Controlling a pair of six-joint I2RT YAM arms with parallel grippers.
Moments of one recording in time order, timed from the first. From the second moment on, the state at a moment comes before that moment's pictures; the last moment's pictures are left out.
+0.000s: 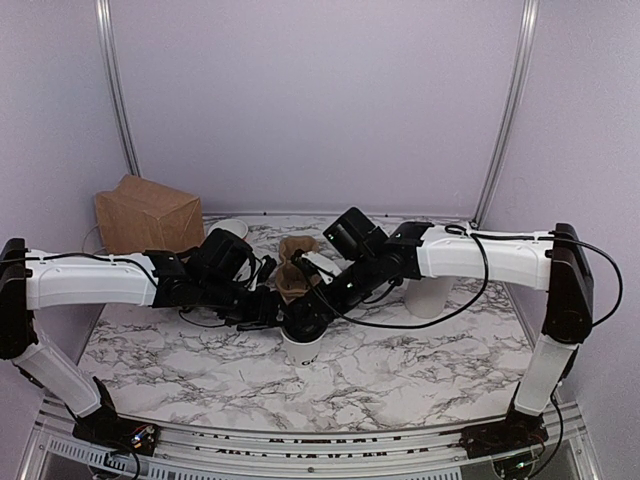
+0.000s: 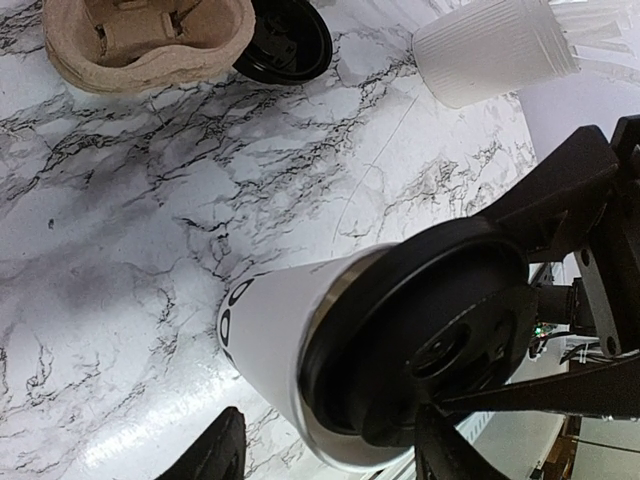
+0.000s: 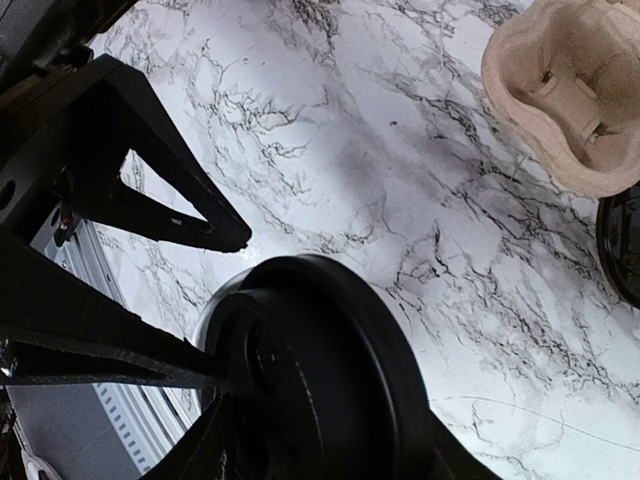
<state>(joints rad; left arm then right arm) -0.87 1.51 0.98 -0.31 0.29 -0.72 0.93 1.80 1.43 -0.59 -0.34 0.23</state>
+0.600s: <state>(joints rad) -0.87 1.51 0.98 -0.31 0.29 -0.72 0.94 1.81 1.46 -0.62 -0.32 0.21</state>
